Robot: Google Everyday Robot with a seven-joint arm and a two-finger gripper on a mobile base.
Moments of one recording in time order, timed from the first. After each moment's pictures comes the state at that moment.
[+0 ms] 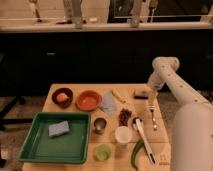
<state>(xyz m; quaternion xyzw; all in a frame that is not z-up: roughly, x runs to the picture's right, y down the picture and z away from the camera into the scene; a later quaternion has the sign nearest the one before) 0.300 0.037 0.923 -0.31 -0.03 0.07 0.95</state>
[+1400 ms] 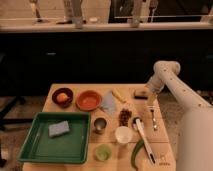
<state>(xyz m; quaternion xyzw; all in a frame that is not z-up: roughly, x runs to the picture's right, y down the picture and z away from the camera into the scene) 0.296 0.048 0.932 -0.27 -0.05 0.06 0.96</state>
